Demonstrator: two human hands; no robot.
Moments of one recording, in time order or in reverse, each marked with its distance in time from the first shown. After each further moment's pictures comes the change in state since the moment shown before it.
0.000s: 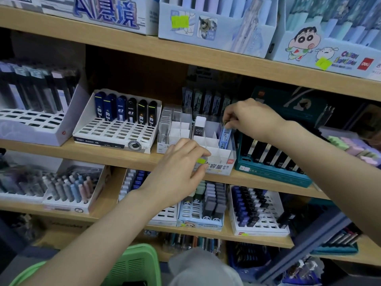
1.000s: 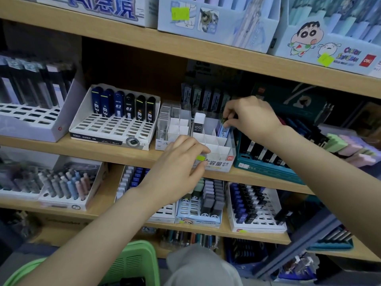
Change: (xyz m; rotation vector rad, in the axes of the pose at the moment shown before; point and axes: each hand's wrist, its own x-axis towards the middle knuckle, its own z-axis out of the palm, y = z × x) left_hand -0.001 -0.001 0.003 -0.019 0.006 -0.004; right_hand -0.001 0.002 0.013 0.012 0.159 0.042
